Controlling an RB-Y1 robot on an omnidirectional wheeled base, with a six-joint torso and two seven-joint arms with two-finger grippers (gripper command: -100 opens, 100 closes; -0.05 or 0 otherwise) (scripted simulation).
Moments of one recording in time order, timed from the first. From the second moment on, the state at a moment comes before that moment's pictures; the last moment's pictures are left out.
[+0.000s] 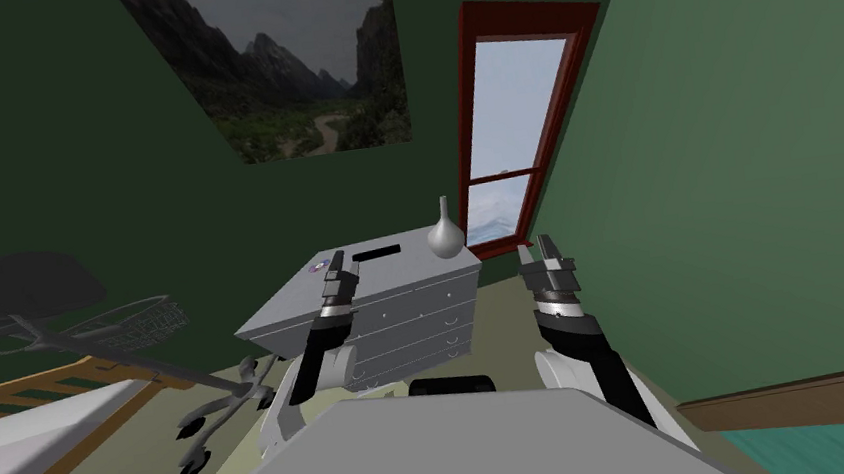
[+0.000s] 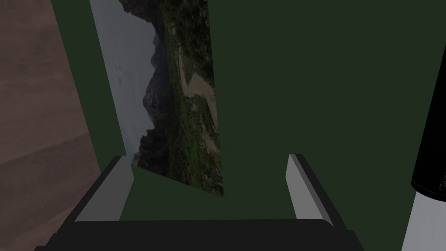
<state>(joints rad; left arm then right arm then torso) 0.37 0.15 0.06 -2.21 -0.06 -0.29 0.10 0.54 0.00 0.03 -2.27 0.02 -0.47 -0.14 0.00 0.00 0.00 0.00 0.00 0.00</state>
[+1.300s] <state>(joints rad) 0.05 0.26 0.15 -1.99 0.03 0.00 0.10 0.54 0.00 0.03 -2.27 0.02 -0.47 -0.14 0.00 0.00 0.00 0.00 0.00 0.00</state>
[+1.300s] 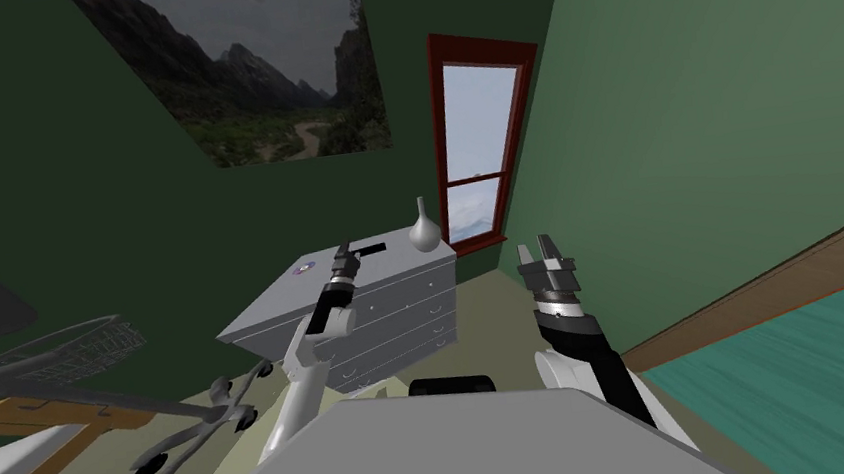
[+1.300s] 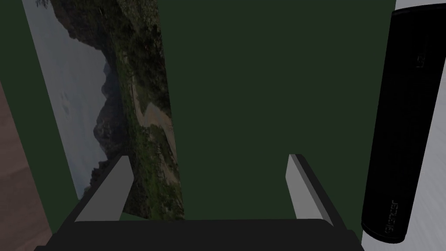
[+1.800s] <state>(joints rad) -0.08 0.30 0.18 -1.90 0.07 0.13 0.10 0.54 0.00 0.03 -2.27 0.02 -0.47 -0.14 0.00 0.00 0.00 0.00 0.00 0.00</state>
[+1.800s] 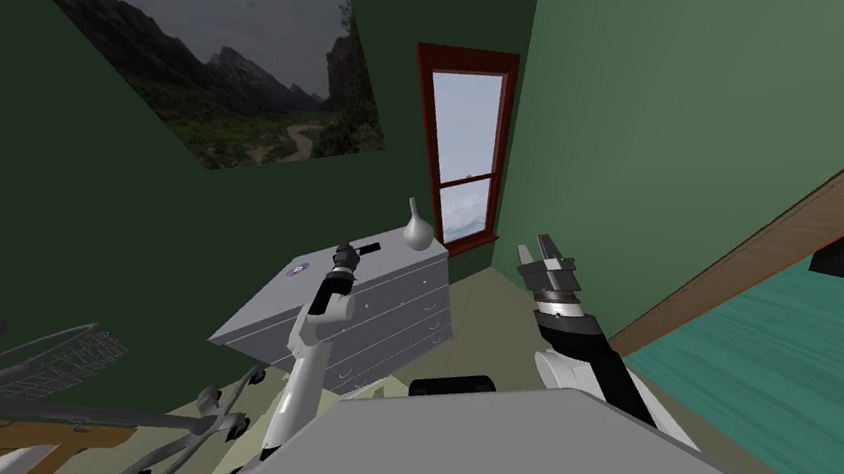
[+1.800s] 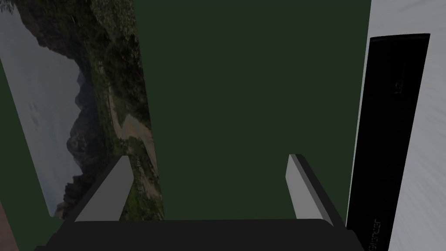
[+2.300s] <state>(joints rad) -0.23 0.36 0.21 -1.77 0.12 0.28 0.10 0.54 0.00 0.03 -2.27 0.02 -0.47 -0.14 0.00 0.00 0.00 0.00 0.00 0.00</state>
